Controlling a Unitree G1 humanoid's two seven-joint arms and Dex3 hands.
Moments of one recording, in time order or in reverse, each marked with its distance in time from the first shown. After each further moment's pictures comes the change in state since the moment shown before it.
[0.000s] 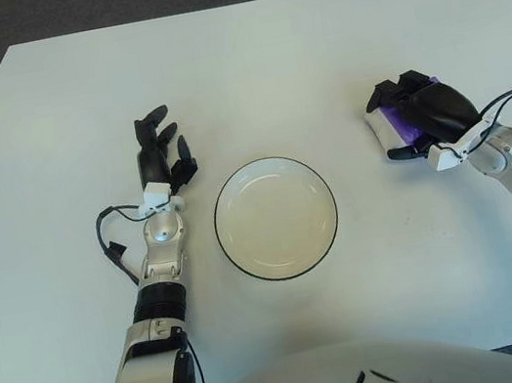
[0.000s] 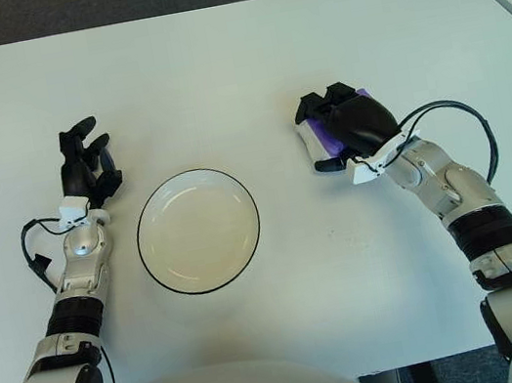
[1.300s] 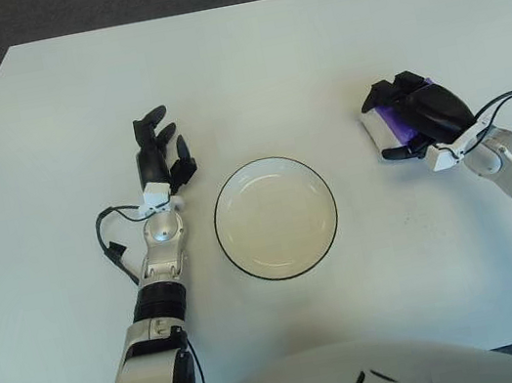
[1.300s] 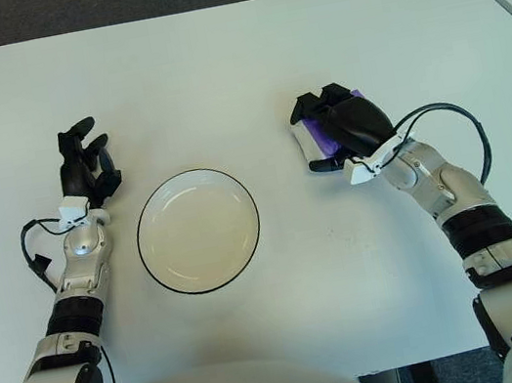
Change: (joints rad) left arm -0.002 -0.004 0.000 0.006 0.000 -0.006 0.016; right arm -0.010 0.043 -0.004 0.002 0.038 -0.042 -0.022
